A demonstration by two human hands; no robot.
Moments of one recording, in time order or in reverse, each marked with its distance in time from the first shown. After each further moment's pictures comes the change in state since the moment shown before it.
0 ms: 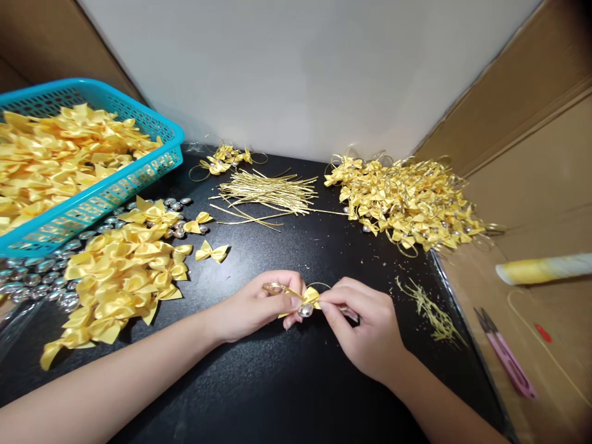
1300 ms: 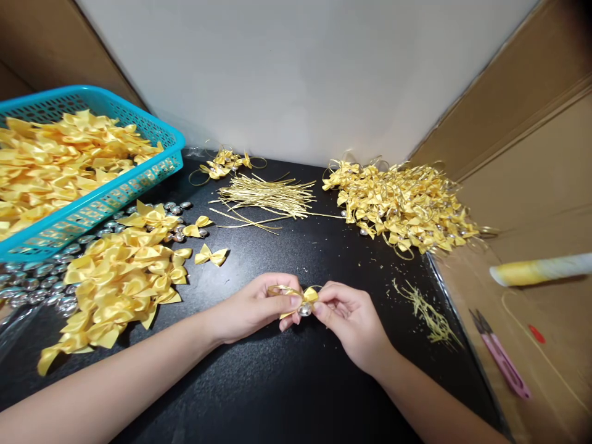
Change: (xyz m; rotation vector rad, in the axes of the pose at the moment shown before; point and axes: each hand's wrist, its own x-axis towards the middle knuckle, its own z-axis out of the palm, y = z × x) left_hand 0.001 0.001 0.001 -0.048 0.080 -0.096; right_hand -0.005 0.011 0.018 0.622 -0.032 0.528
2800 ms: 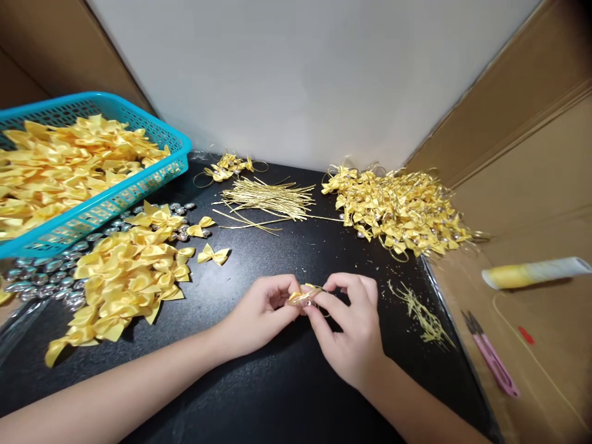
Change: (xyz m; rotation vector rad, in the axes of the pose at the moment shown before) left_hand -0.003 -0.004 0.019 0.409 0.206 0.232; right_hand -0.012 -0.013 0.004 -0.976 0.274 -0.687
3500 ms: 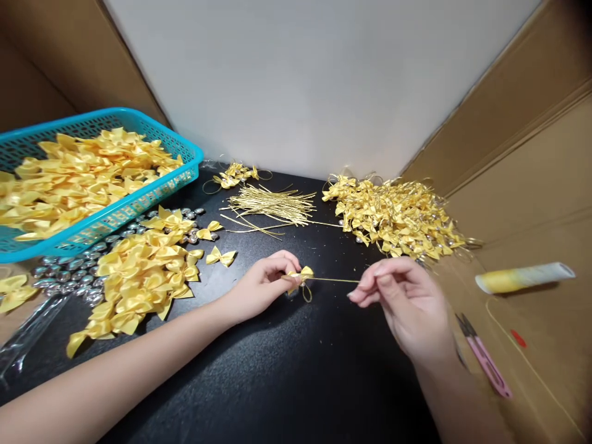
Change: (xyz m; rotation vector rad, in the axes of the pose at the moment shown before) left_hand 0.018 0.012 -0.024 0.233 0.046 0.085; right_hand 0.030 0.022 -0.049 0.944 -0.033 0.544
